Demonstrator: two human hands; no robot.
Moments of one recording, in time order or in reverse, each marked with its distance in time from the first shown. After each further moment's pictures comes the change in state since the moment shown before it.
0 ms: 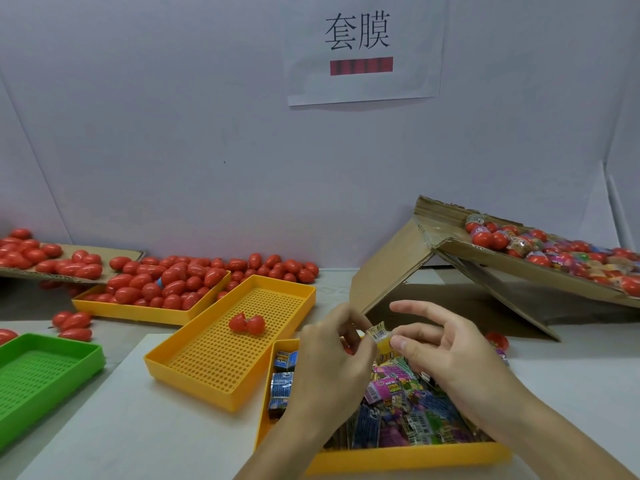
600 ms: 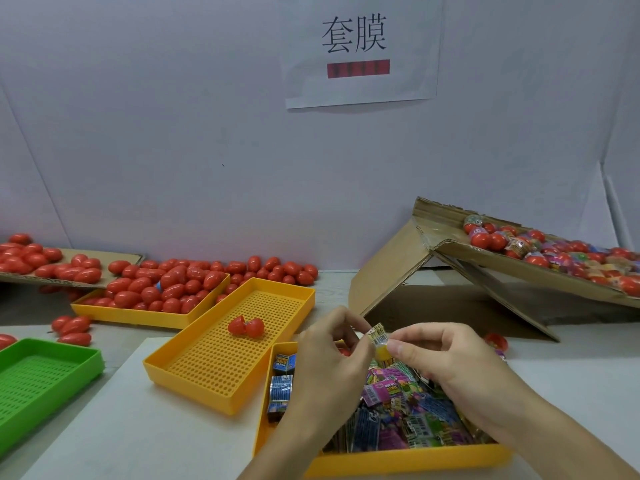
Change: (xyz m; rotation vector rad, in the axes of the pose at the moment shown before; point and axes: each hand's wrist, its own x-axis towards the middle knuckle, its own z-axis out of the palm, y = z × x) left_hand 0.000 -0.002 0.002 -0.078 0.025 -0.048; right_hand 0.000 -0.005 -0.002 0.035 -0.057 0.111
